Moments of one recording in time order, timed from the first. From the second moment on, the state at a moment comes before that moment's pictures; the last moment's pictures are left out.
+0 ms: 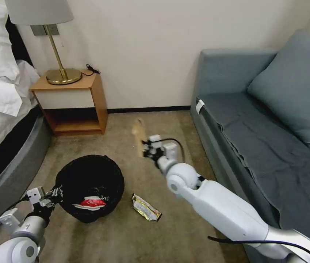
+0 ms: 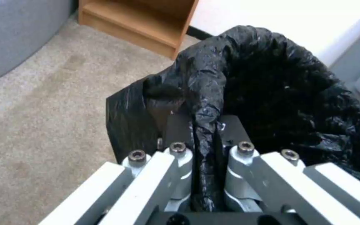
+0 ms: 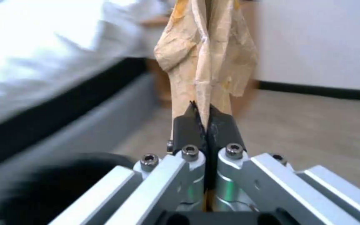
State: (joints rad) left arm 1.55 -1.37 -0.94 -2.00 -0.67 0.38 0.10; right arm -0.48 1.23 -0.51 1.79 0.91 -0.26 0.41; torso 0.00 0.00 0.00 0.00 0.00
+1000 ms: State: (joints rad) left arm 1.56 -1.38 -0.95 -2.02 -0.69 0.40 0.09; right arm -0.56 1.29 -0.77 1.79 0.72 -0.26 0.34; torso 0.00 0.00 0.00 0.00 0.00
